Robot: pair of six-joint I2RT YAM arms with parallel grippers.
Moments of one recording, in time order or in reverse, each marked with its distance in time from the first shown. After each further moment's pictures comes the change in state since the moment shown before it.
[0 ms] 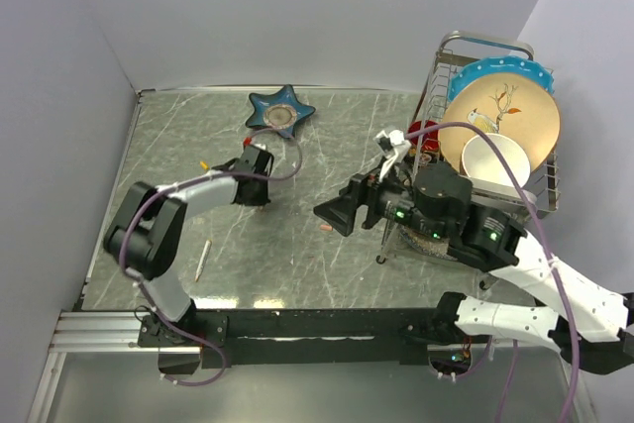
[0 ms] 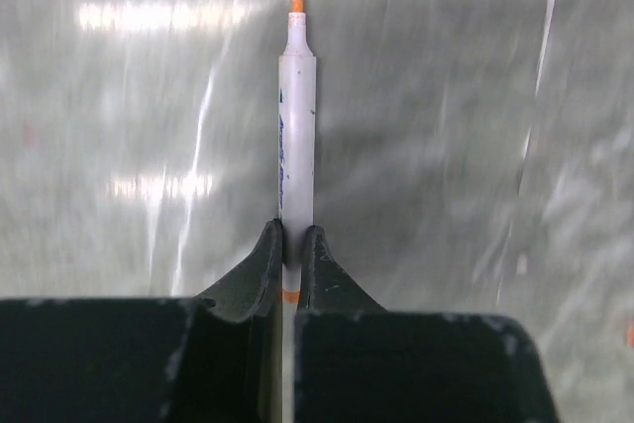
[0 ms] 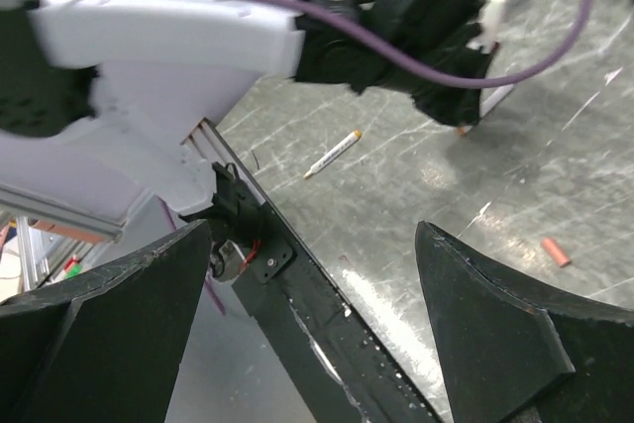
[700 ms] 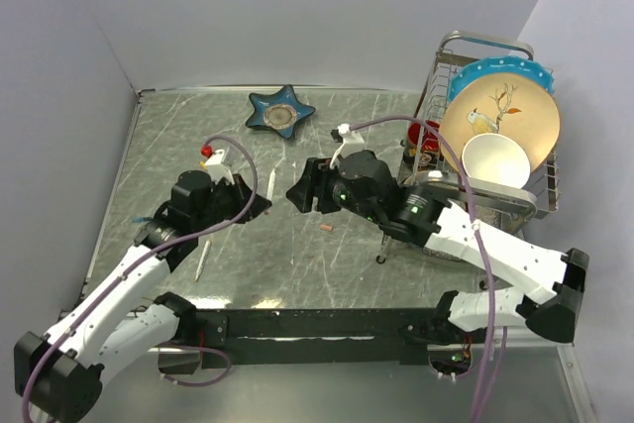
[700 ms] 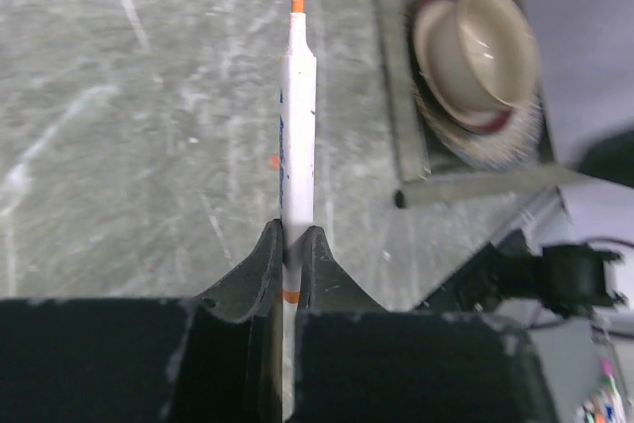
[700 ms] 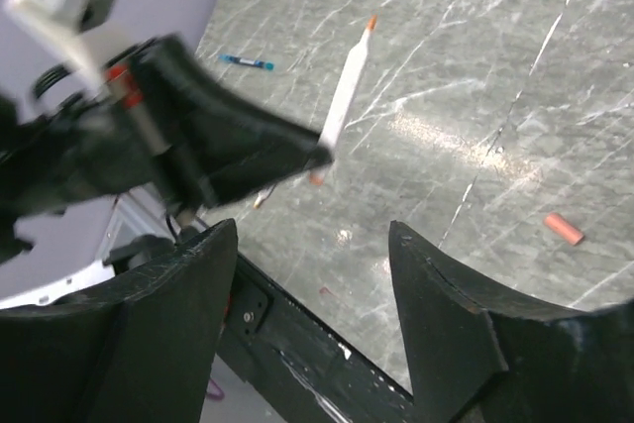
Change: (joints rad) left arm -0.001 -0.882 -0.354 0.087 0.433 -0.150; right arm 0.001 0.318 0.014 0.083 0.174 0.188
